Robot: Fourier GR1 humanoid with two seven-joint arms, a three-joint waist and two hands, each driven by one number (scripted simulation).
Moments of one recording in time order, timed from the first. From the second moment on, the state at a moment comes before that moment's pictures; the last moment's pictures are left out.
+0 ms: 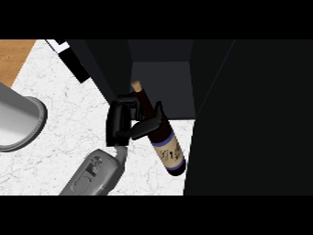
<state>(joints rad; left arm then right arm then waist) -0.38 0.00 -0.39 -1.28 0.22 0.57 -0.21 0.12 -0.12 -0.15 -2.36 -0.34 0.32 0.30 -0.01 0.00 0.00</state>
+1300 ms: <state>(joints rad) -0.78 0.00 -0.38 -0.62 0.60 0.50 -0.55 0.09 -0.14 -0.23 -2.34 -0.44 0.35 0.34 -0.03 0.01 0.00</state>
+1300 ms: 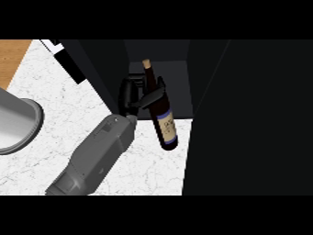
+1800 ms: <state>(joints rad) -0.97 0.00 -0.39 -0.40 0.71 0.50 -0.56 0.09 -0.13 -0.22 -2.33 -0.47 0.38 0.33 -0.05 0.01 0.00</state>
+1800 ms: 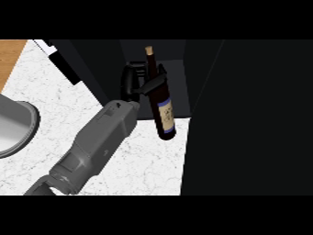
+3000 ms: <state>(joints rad) -0.99 0.04 -0.44 -0.23 0.77 0.49 -0.69 0.01 -0.13 -0.20 -2.31 -0.47 0.36 0.33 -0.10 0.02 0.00</state>
